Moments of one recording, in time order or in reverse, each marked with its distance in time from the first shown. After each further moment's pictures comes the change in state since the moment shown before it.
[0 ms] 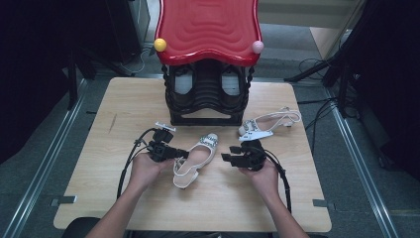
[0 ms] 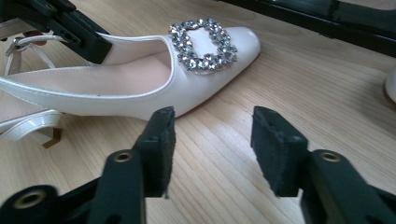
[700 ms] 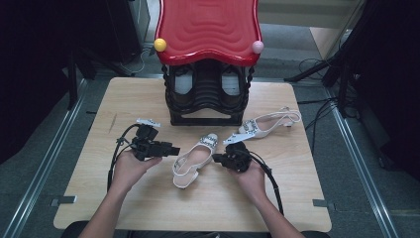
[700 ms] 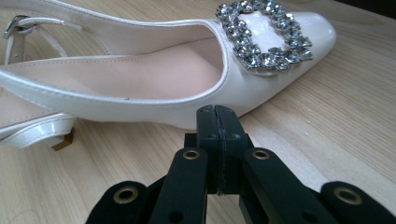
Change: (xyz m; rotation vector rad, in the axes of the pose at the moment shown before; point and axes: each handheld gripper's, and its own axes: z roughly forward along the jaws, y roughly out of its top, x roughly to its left) left arm -0.001 -0.007 -0.052 -0.075 0.060 0.034; right arm 0.023 0.004 0.034 0.069 0.042 -0.037
